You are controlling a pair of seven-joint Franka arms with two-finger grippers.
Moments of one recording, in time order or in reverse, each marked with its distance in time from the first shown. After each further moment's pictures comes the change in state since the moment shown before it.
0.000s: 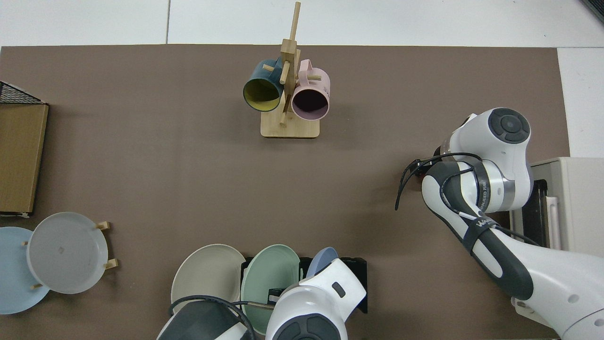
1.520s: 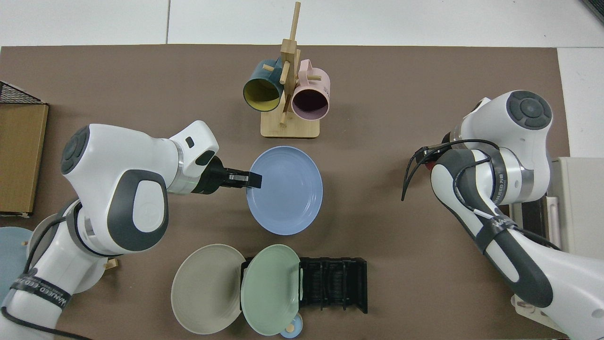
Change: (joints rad) left arm 0.031 0.373 0.471 0.075 -0.480 0.254 0.800; right arm 0.000 -0.041 -0.002 0.087 0.000 -0.085 0.000
